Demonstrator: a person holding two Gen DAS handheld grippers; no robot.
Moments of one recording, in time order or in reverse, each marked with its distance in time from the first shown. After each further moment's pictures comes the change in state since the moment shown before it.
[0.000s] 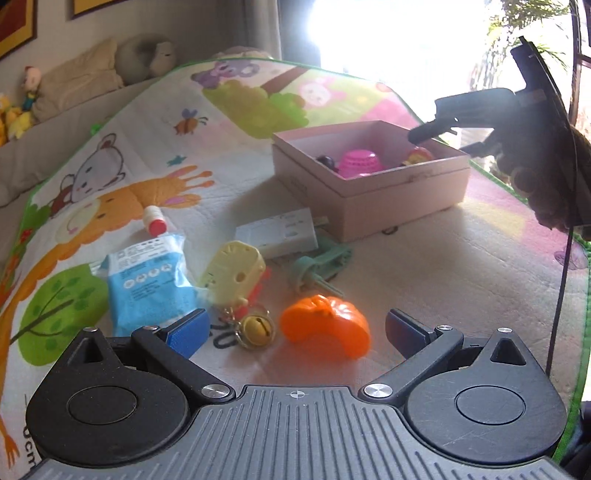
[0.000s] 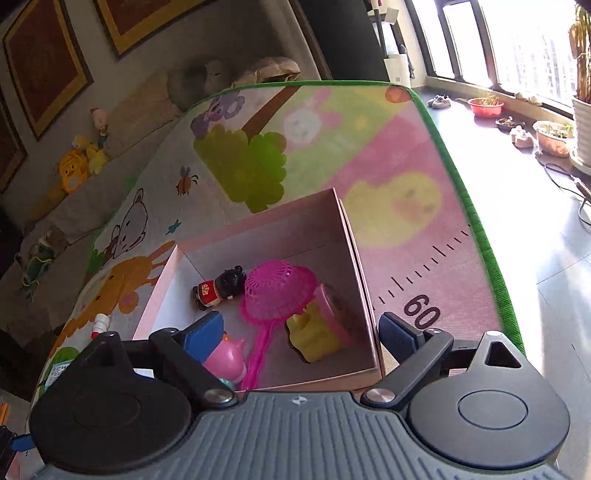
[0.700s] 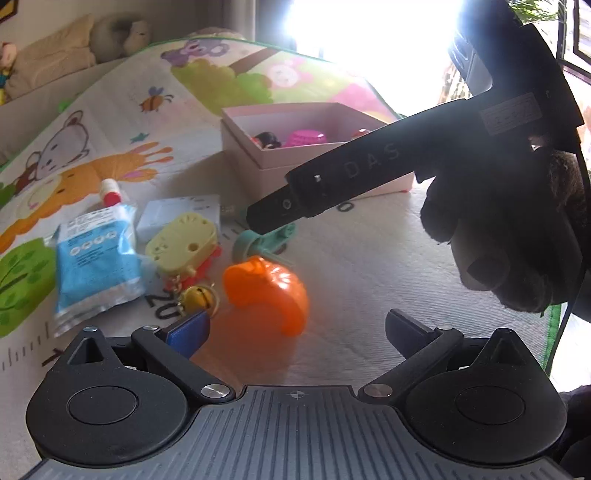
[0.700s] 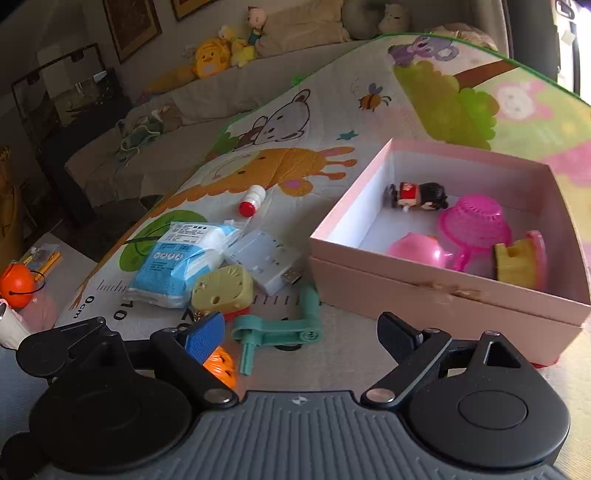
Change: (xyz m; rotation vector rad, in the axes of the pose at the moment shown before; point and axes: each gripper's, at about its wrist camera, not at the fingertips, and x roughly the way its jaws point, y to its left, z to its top) left arm 0.002 -0.009 -0.016 -0.037 0.042 -0.105; right arm 0.012 0.145 -0.081 -0.381 0.193 0.225
